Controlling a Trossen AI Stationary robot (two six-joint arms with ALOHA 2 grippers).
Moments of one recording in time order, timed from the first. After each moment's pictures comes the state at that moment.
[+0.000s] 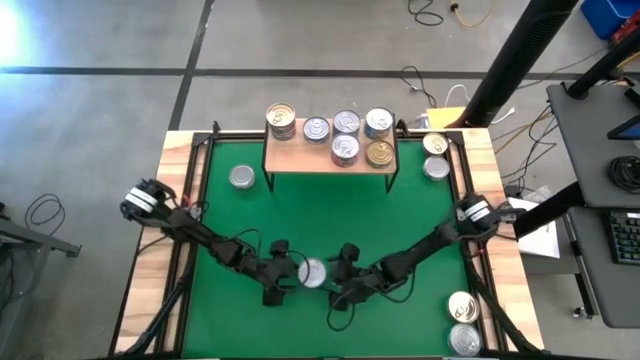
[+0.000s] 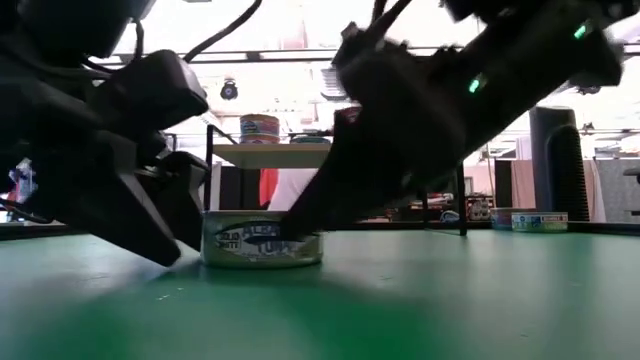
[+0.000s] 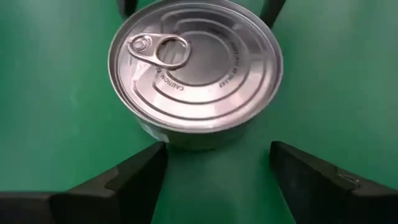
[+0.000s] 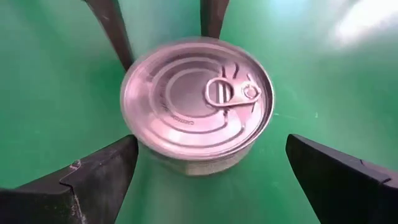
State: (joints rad) left arm -0.48 1.73 0.62 0.33 -0.26 -0.33; right arm 0.45 2.05 1.09 0.23 0.54 0.47
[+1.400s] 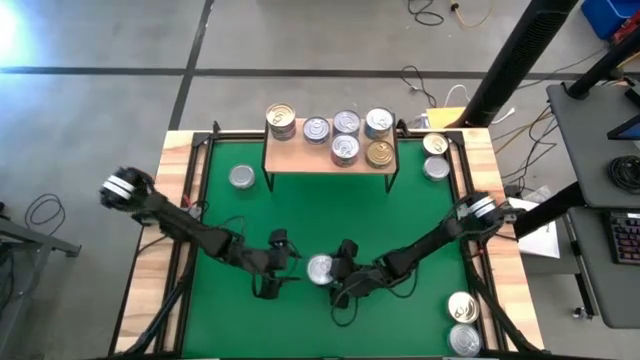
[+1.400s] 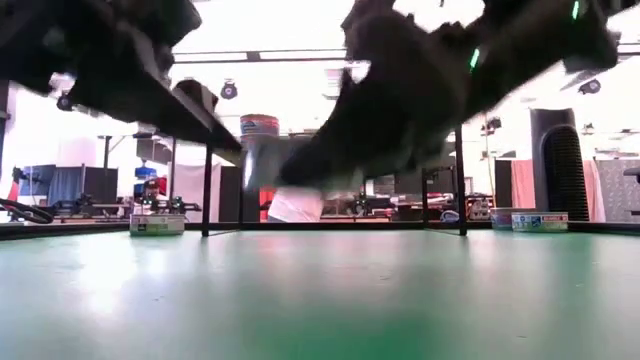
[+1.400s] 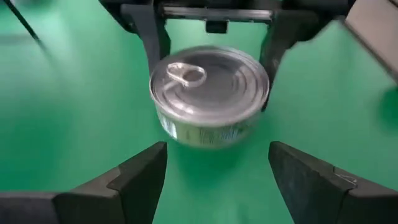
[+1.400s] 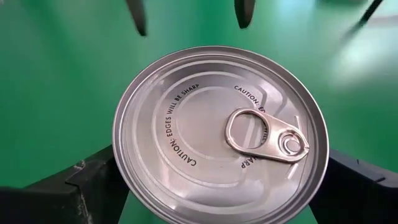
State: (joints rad) left arm -0.45 1.49 0.60 0.32 -0.32 -0.18; right arm 0.44 1.97 1.03 0.33 0.53 0.35
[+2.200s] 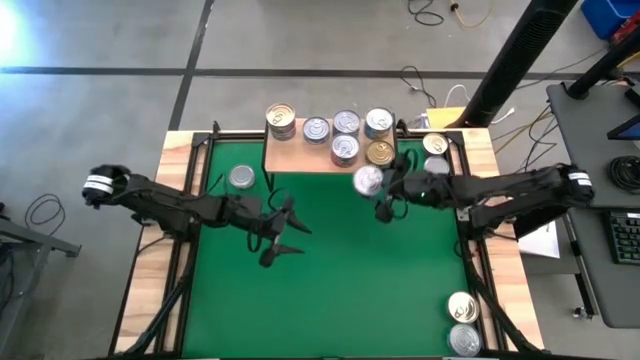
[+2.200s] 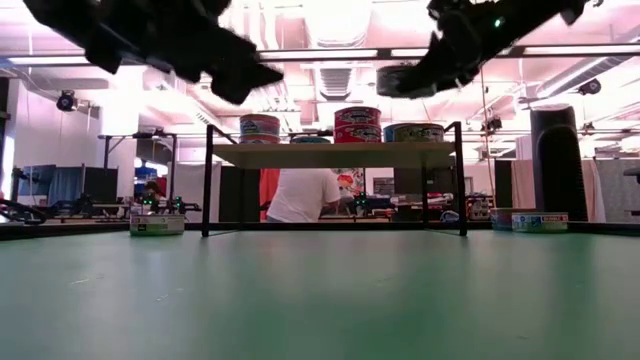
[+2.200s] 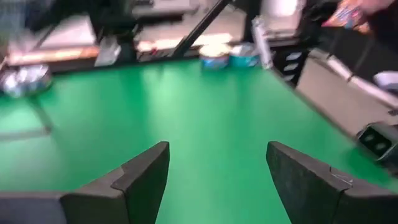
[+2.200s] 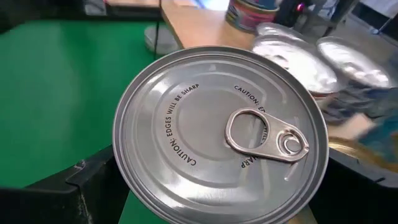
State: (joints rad) left arm -0.09 1.29 0.58 0.41 0.19 0.05; right arm -0.05 1.10 0.74 -0.11 0.38 -0.04
